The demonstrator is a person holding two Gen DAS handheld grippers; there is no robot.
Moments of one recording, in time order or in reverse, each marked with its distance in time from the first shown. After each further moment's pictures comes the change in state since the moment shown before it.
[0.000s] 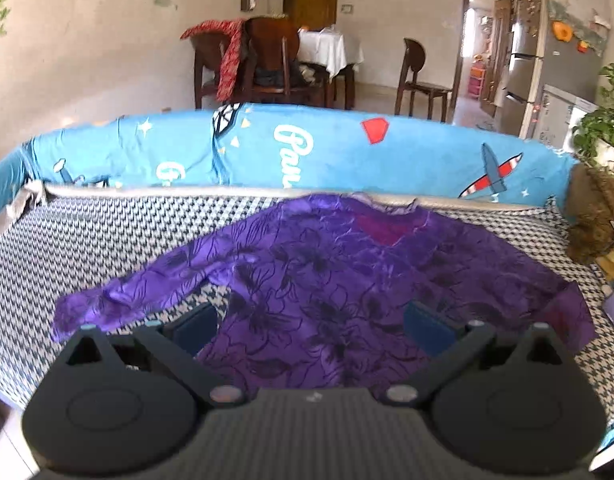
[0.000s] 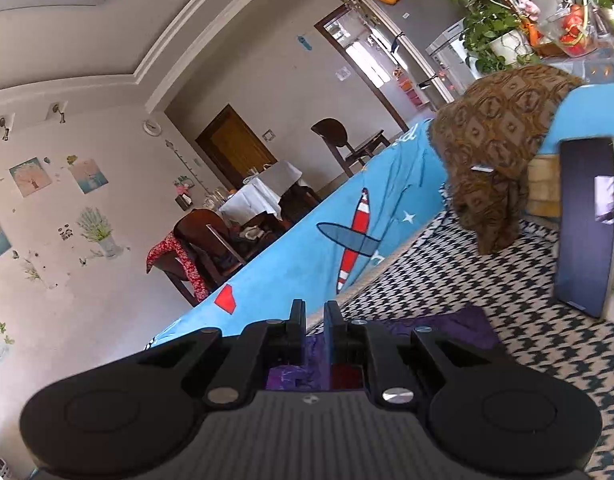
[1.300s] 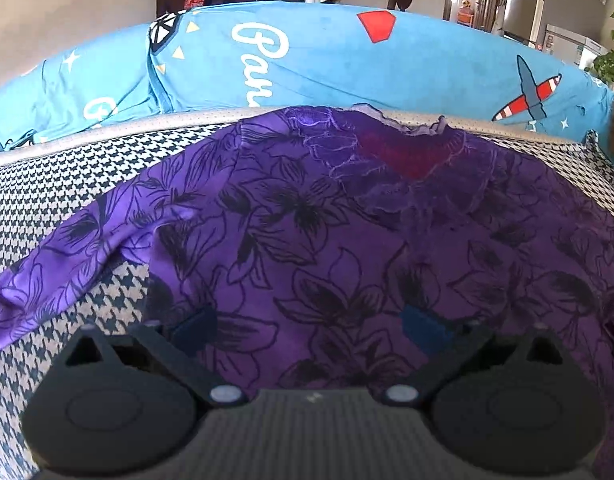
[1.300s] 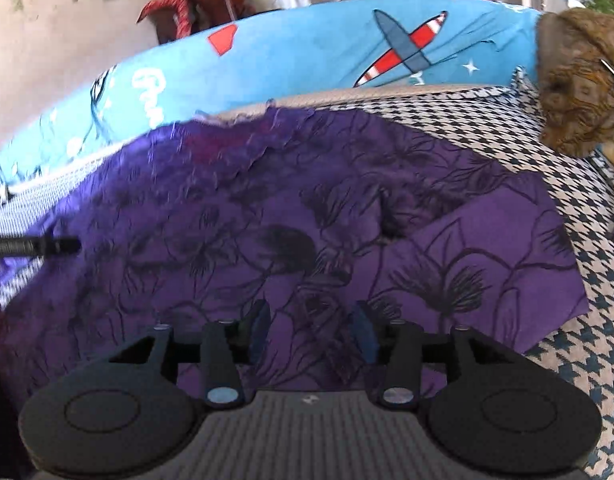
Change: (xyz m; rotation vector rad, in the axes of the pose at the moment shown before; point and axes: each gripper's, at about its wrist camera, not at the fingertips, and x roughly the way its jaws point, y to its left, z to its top) left arm 0.199 -0.013 -0.019 0.059 0.161 -0.045; right arm 0.087 0.027 -0.129 -0.531 0.557 -0.180
